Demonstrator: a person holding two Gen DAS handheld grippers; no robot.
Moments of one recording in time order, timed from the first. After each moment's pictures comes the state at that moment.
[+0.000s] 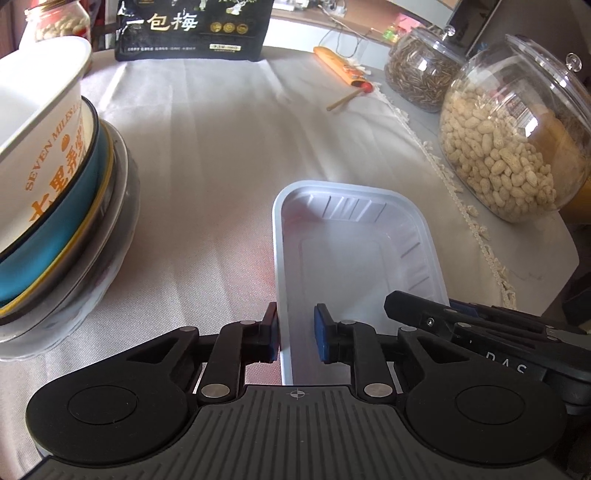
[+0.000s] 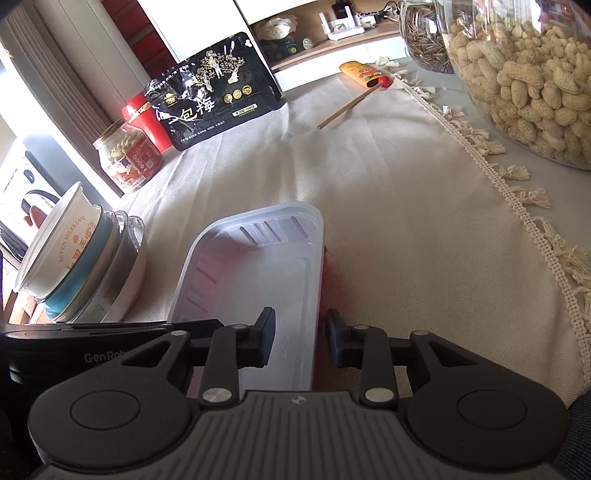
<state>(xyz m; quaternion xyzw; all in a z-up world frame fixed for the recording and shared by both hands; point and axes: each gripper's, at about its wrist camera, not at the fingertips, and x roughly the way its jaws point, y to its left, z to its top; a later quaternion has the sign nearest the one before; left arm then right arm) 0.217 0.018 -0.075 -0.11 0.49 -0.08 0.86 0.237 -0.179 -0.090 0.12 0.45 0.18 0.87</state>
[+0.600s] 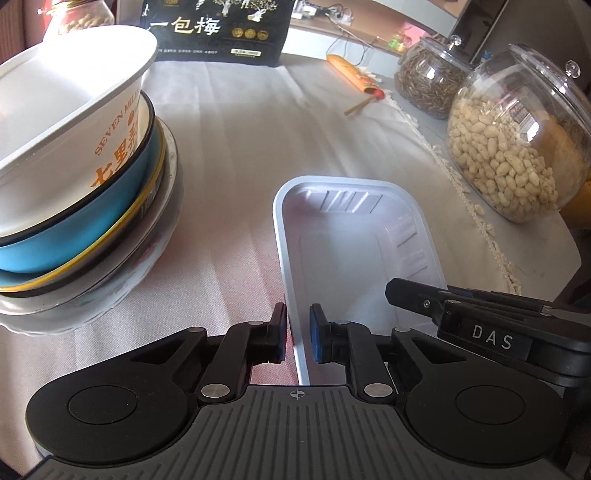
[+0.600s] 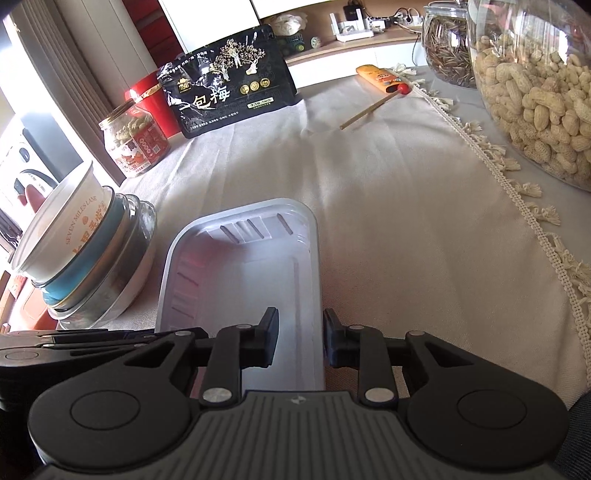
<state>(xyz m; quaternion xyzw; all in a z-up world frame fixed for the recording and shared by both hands) 0.200 0.034 -0.080 -0.12 0.49 -0.07 0.86 0.235 -0.149 -0.085 0.09 0.45 0.17 0.87</state>
